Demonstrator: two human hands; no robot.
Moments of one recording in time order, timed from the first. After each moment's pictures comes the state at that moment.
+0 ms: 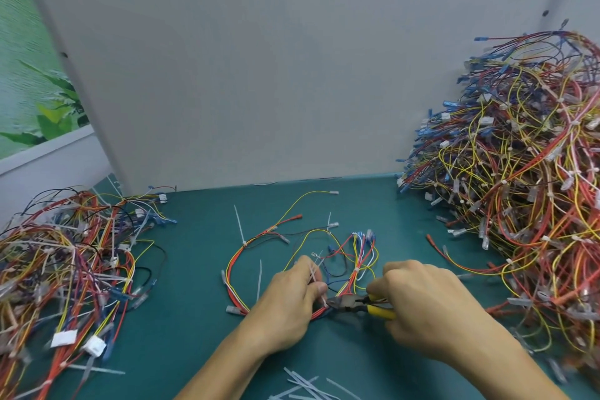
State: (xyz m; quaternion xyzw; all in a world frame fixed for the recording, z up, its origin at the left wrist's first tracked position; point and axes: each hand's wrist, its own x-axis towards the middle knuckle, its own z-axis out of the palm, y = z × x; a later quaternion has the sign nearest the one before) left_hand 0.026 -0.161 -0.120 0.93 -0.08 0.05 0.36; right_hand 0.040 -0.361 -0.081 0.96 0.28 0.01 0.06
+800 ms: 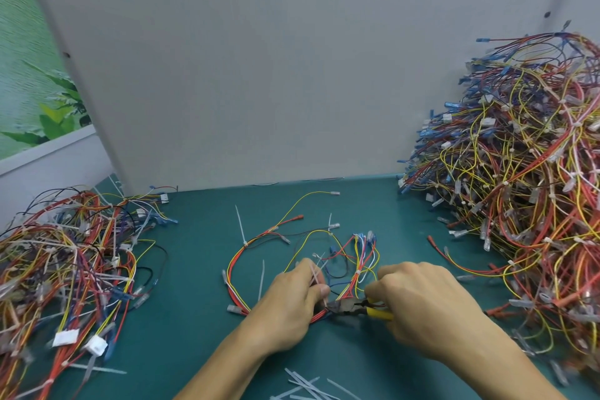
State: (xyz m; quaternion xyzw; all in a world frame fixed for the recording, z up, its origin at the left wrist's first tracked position) left_hand 0.027 -0.159 -0.123 0.93 -0.08 0.04 0.36; right_hand 0.043 -0.358 -0.082 0.95 0.30 0.03 0.11
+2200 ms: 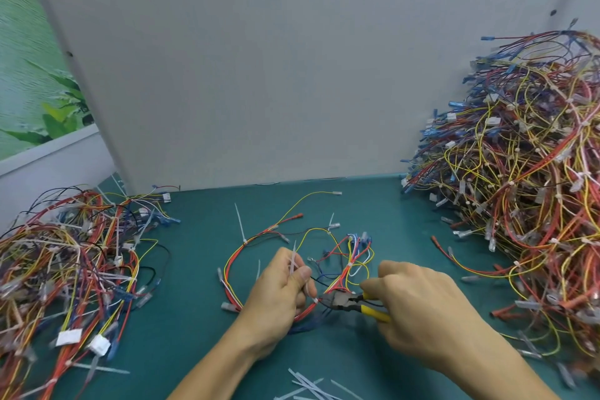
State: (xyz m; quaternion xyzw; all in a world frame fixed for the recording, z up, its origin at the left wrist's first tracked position) left_hand 0.022 -0.153 -0.129 0.72 0.00 0.04 0.69; right_hand 0.033 -0.350 -0.088 0.95 0.29 0.09 0.01
